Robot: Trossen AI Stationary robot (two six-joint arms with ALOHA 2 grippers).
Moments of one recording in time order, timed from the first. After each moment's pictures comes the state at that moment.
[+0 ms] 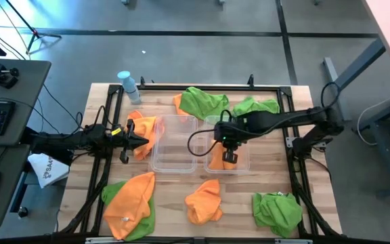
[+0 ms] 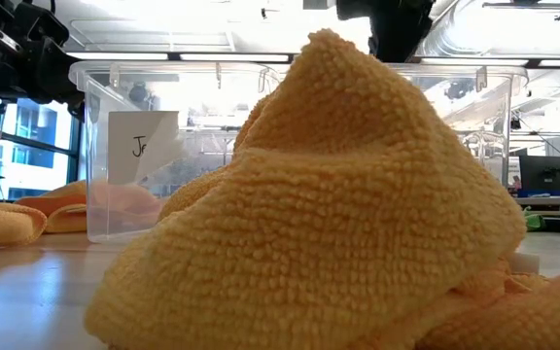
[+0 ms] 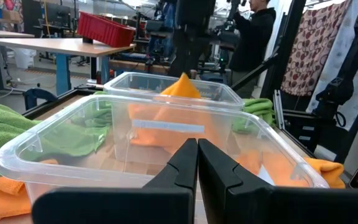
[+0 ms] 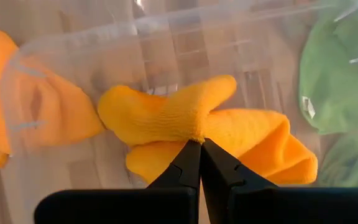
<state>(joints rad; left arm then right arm) -0.01 0.00 0.02 0.00 -0.02 -0.11 0.07 1.62 1.47 -1.09 0.09 0.24</state>
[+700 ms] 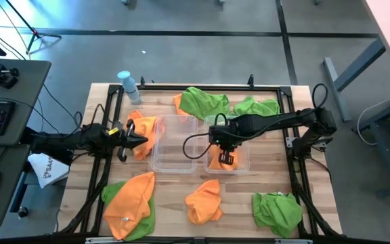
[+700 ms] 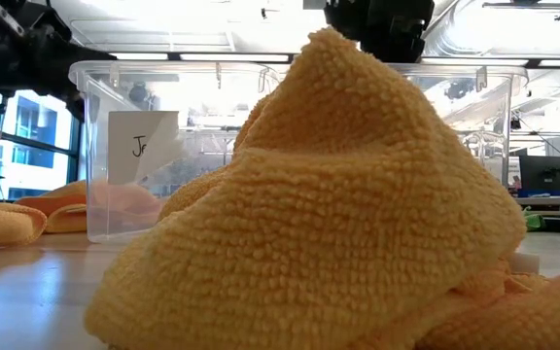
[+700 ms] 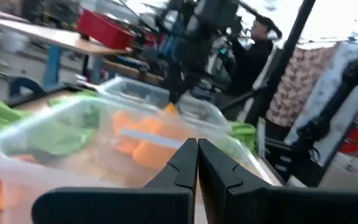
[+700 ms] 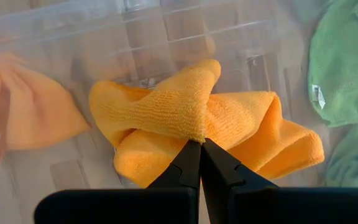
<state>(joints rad) -0.01 0.01 0.03 0.05 -0.03 -0.29 0.07 1.69 1.47 -1.10 0.10 0.26</state>
